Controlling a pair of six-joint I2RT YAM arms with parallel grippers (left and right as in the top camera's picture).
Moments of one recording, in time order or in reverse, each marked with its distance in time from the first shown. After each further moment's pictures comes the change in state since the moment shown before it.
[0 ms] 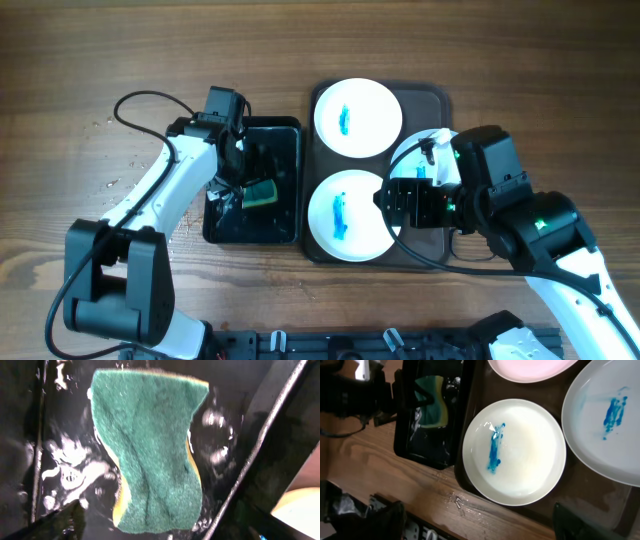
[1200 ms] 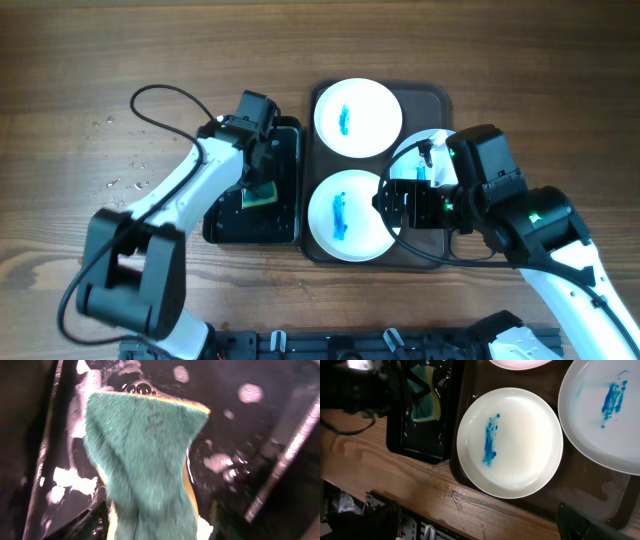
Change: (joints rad) left arm -0.126 0.058 0.000 0.086 -0.231 -0.165; right arm 0.000 0.026 0.000 -0.031 0.002 0.005
